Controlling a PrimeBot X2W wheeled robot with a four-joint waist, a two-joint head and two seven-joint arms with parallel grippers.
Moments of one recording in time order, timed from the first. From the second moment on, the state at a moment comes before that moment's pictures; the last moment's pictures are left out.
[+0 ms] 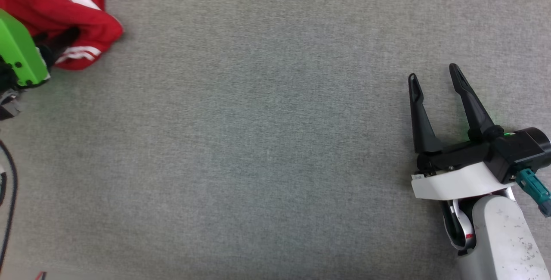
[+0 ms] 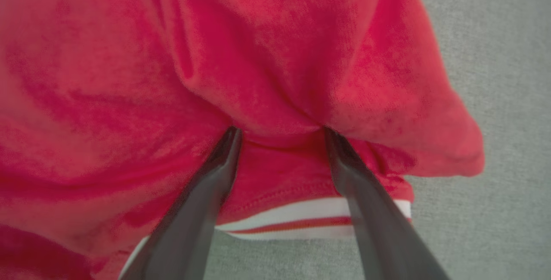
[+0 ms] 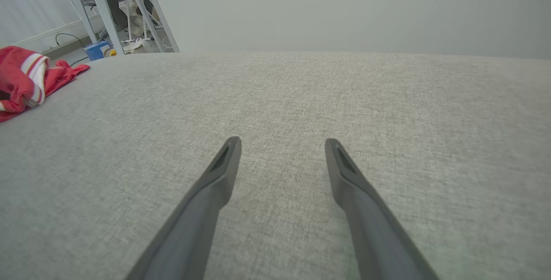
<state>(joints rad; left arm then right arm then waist) -0.89 0.66 -0.30 0.55 -0.97 -0.13 0.64 -0.23 -0.05 0.08 -0.07 0.07 0.13 -0.26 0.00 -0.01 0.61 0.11</state>
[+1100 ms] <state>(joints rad) -0.74 0.66 -0.36 0.31 -0.95 -0.12 0.18 -0.15 -0.05 0.01 0.01 0.15 0.13 -0.26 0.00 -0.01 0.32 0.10</state>
